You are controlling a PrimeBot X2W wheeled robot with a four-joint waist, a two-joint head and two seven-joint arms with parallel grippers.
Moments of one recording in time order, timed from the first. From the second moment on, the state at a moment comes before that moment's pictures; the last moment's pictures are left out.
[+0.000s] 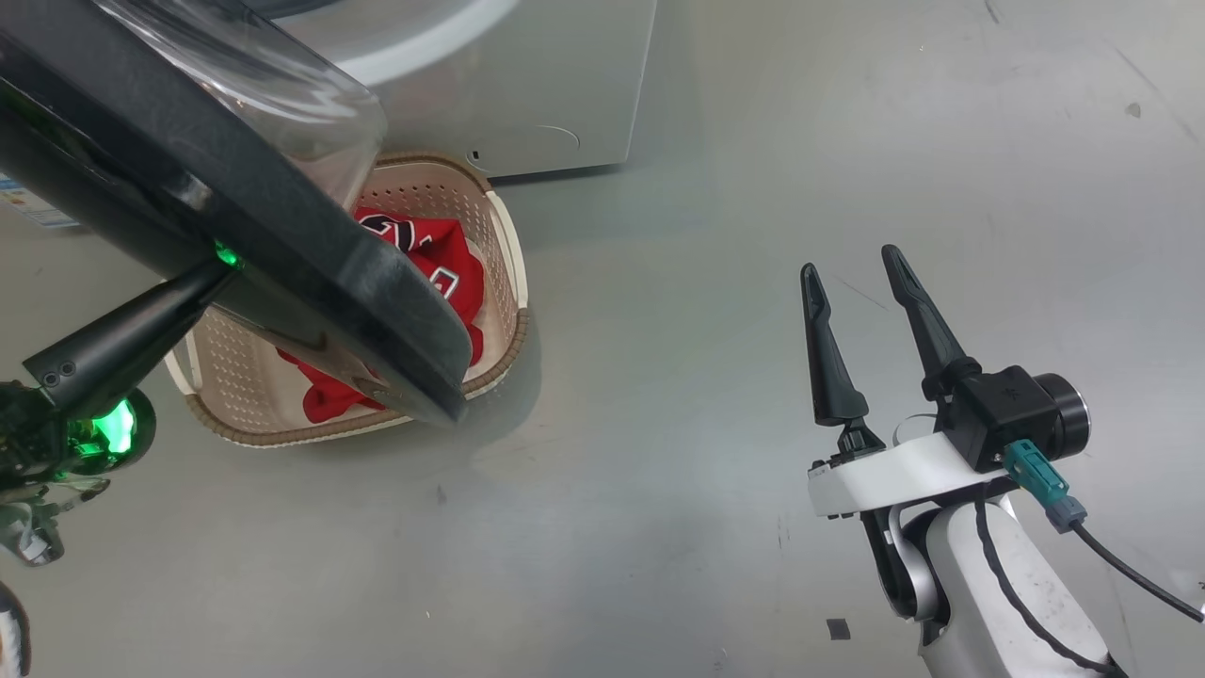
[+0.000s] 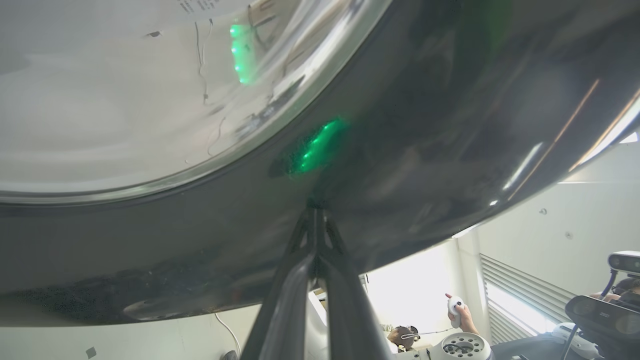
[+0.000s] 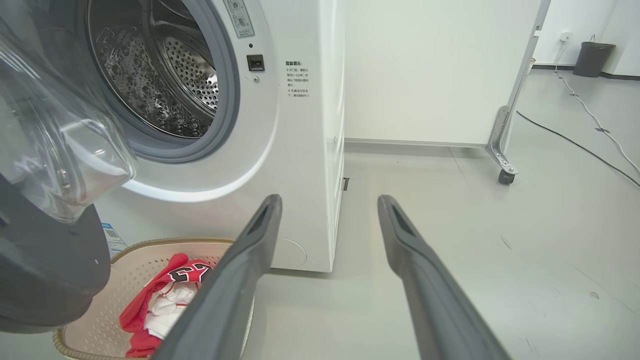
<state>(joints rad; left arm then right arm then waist) -0.34 0.29 0.16 -0.15 -1.97 -0.11 1.06 -0.23 -0.06 0.33 0.07 0.25 -0.11 -0.25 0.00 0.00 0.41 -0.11</state>
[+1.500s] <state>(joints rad) -0.71 0.20 0.07 0.05 -1.88 -0.05 0.90 -0.25 -0.06 0.40 0.04 0.32 -0.12 -0.25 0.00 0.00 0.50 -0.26</state>
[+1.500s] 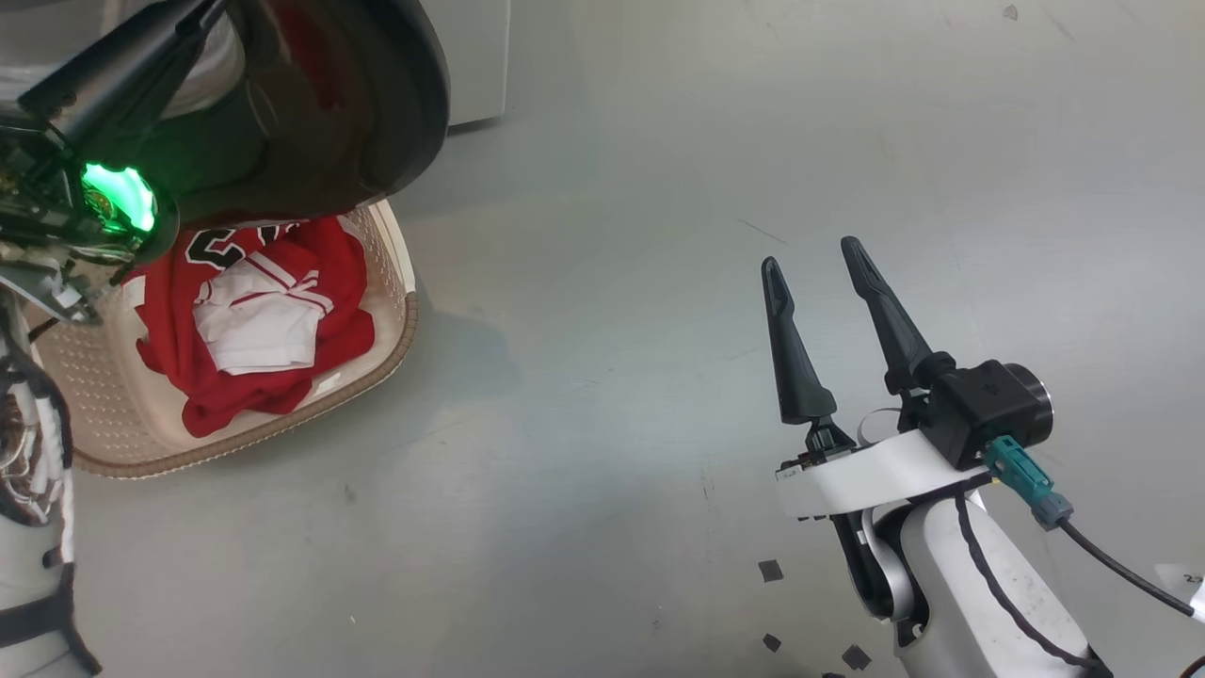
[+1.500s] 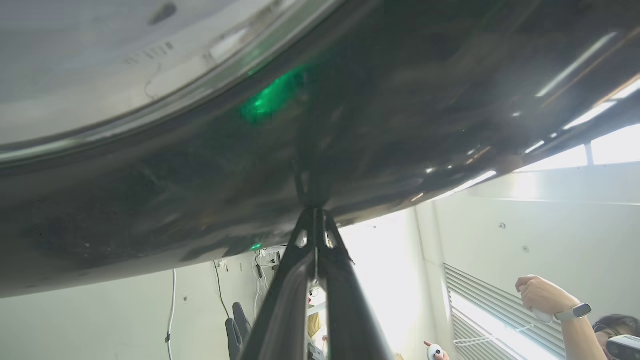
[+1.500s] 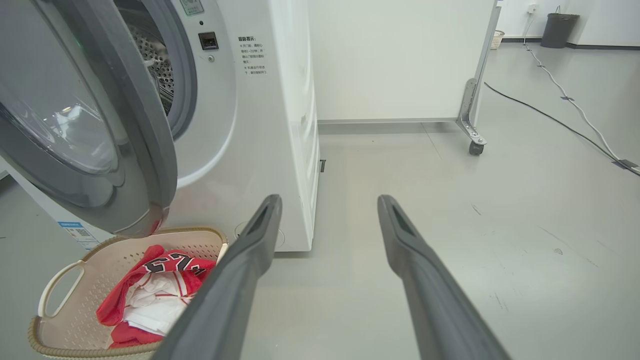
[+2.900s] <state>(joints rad) -0.70 0.10 0.10 0.33 -1.81 -0.12 0.81 -0.26 -0.05 0.37 0.08 0.31 -0.13 -0.25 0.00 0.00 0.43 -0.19</state>
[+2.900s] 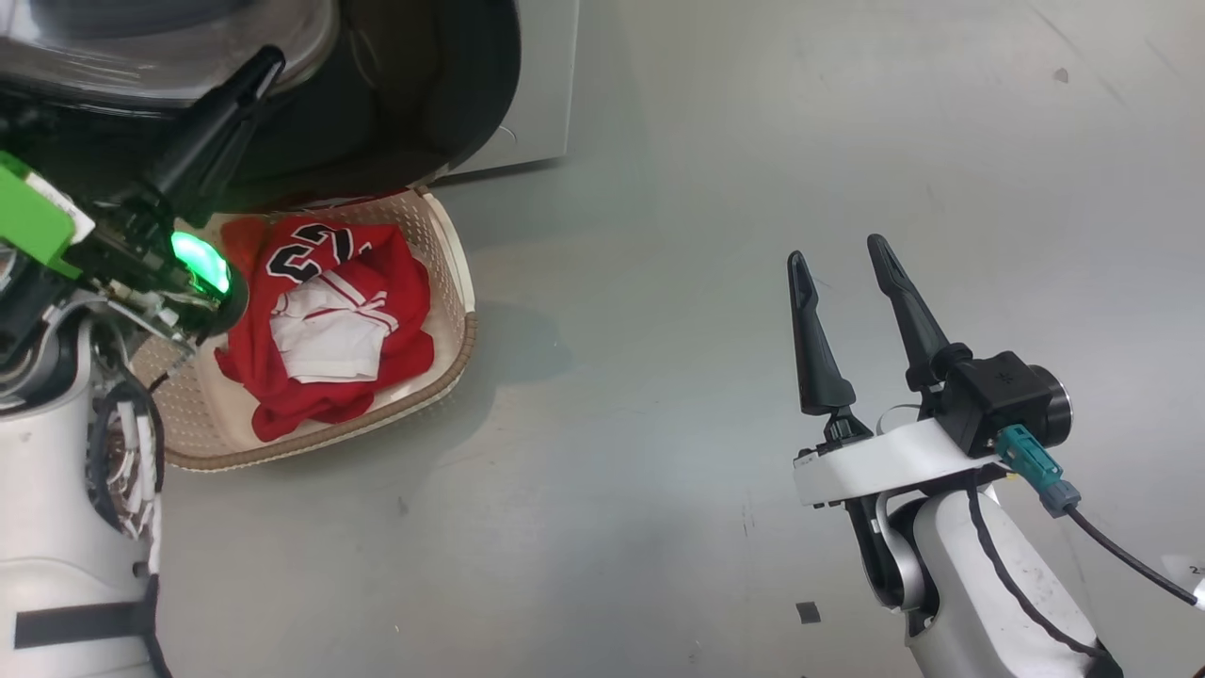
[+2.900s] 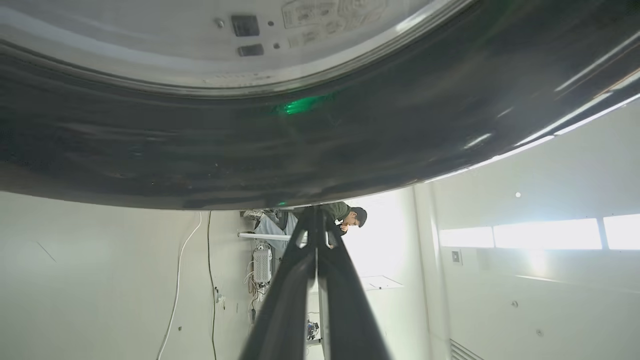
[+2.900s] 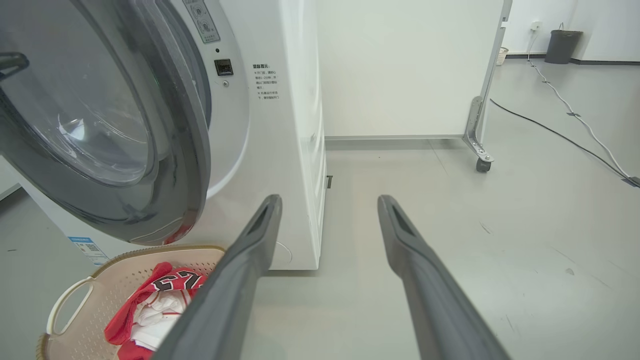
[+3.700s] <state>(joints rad) -0.28 0.04 0.23 0.12 -1.69 -0.12 0.65 -0.18 -0.05 0.36 0.16 0.30 -0.12 -0.25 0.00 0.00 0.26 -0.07</state>
